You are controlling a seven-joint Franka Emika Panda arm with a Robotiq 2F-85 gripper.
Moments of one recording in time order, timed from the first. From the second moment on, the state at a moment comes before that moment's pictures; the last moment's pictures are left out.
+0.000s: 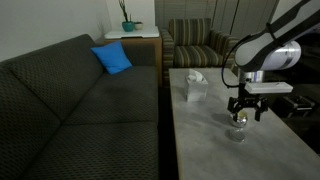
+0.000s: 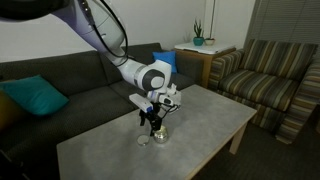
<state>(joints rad) 0.07 1.48 -0.01 -1.01 0.08 2.15 0.17</state>
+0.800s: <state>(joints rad) 0.07 1.48 -0.01 -1.01 0.08 2.04 0.14</state>
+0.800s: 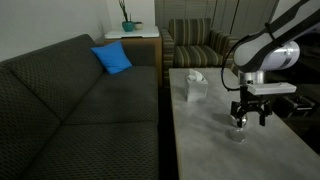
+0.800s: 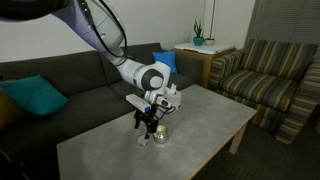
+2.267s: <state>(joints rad) 0.13 1.48 -0.02 -1.01 -0.06 1.90 0.02</state>
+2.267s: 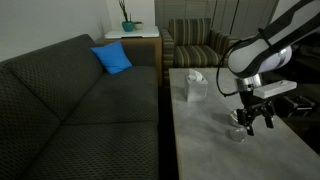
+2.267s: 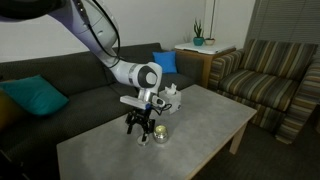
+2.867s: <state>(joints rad) 0.13 1.48 0.00 -1.01 -0.06 1.80 -0.07</state>
